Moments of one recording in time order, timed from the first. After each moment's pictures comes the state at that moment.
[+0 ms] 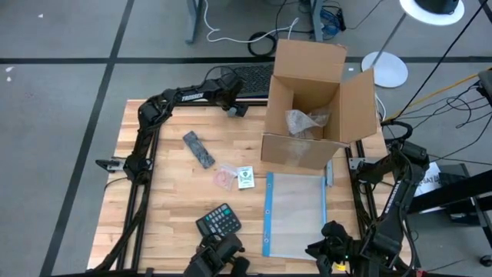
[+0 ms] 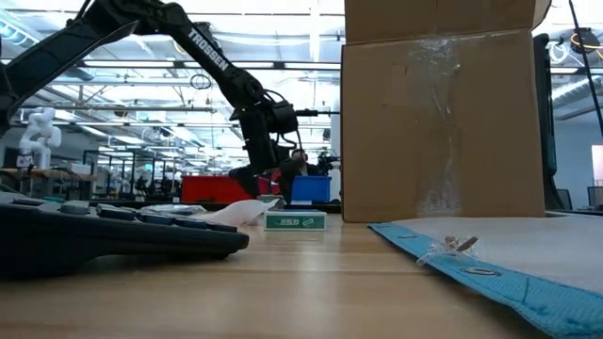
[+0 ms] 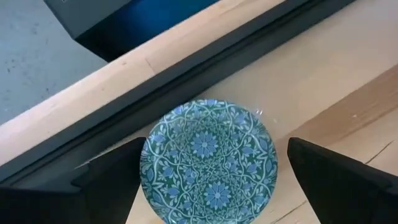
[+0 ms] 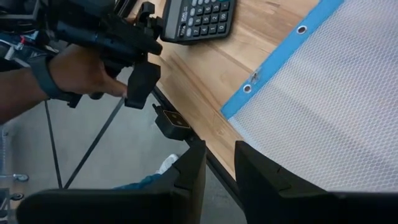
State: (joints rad) left arm 0.73 2.15 1.64 -0.65 0.02 -0.31; right arm 1.09 1.64 1.38 -0.84 0.73 1.90
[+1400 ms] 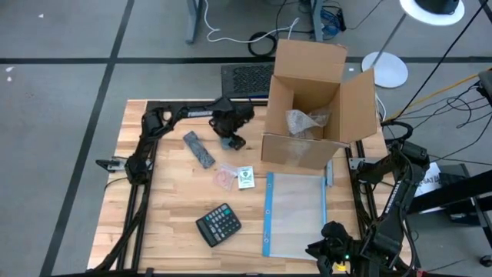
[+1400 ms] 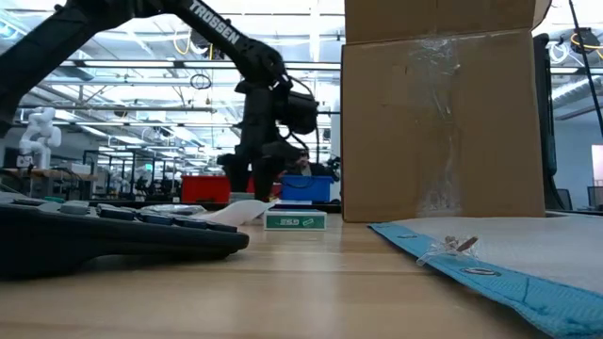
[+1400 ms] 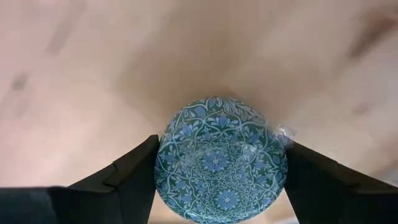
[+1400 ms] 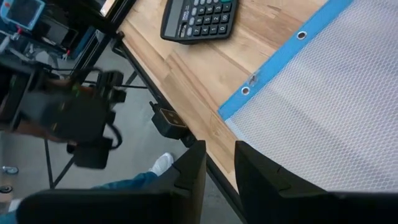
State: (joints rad) left arm 0.44 2.15 1.64 -1.12 0.08 -0.30; right arm 1.09 1.64 1.38 -0.85 0.73 1.85
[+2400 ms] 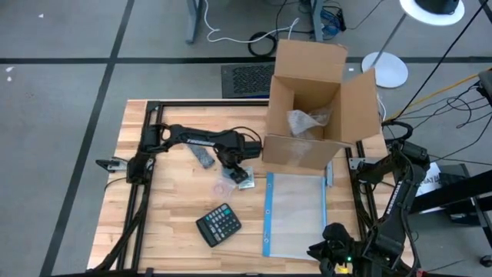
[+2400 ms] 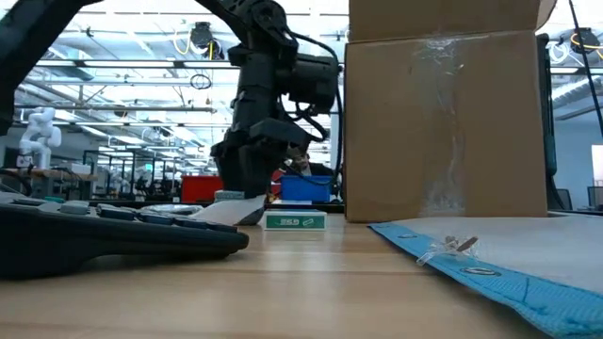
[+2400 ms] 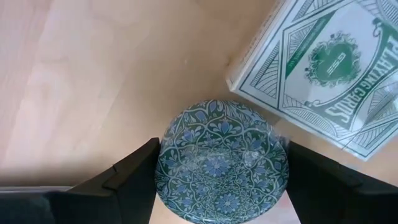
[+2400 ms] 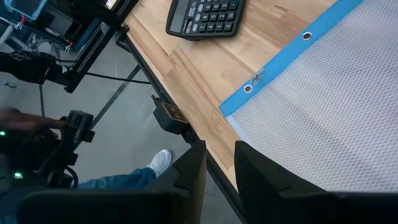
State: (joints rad) left arm 0.13 2.05 1.52 -1.07 0.11 -0.47; right arm 1.10 1.64 1.38 -0.84 0.74 1.81
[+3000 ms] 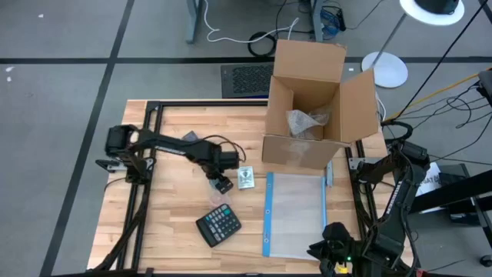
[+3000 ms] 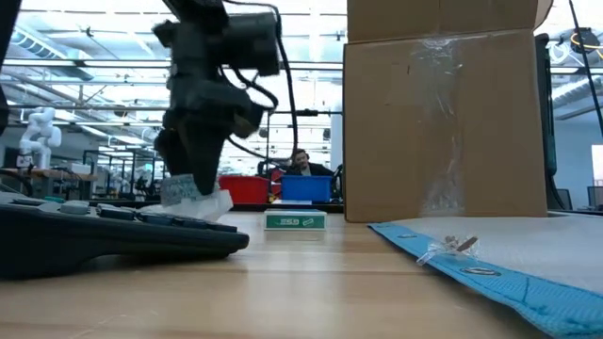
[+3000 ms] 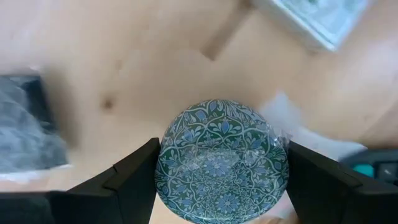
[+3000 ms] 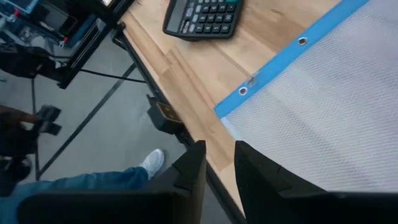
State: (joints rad) left arm 0.01 1.71 1.10 -0.81 0.14 -0.65; right arm 1.10 1.64 1.38 -0.86 0.74 1.79
